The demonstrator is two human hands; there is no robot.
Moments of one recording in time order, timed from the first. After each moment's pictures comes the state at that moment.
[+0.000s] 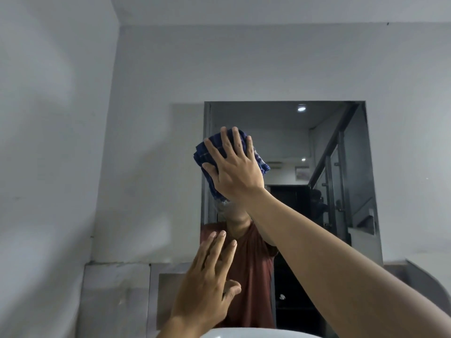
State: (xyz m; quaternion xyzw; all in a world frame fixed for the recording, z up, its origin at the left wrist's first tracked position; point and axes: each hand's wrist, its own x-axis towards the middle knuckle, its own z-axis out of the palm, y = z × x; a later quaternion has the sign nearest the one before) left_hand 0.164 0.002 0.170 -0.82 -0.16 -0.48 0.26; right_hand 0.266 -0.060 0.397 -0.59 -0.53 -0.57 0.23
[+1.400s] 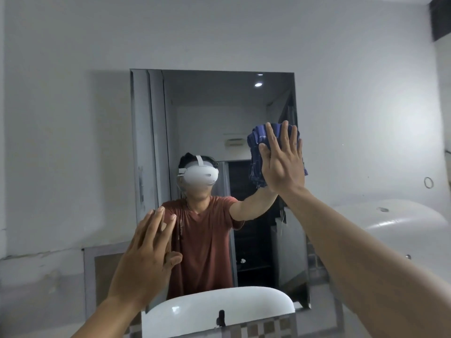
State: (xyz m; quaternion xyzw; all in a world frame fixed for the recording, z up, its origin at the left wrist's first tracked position) left_hand 0.163 -0.010 0.173 -0.84 -0.20 -0.43 0.27; right_hand 0.449 -0.191 0.332 -0.68 -0.34 -0.51 0.40
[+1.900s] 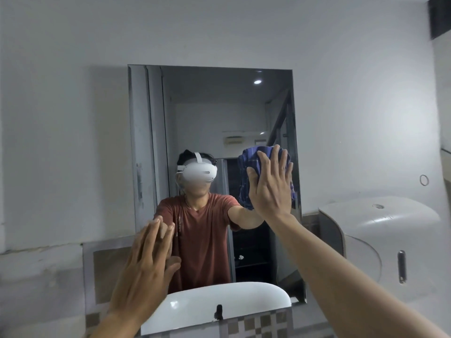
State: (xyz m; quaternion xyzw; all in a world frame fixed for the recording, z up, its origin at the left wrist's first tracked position) left_hand 0.162 -0.023 0.142 -0.82 -0.20 -0.46 0.27; right_hand 0.420 -0.178 0.272 -0.67 -0.36 -0.49 0.43
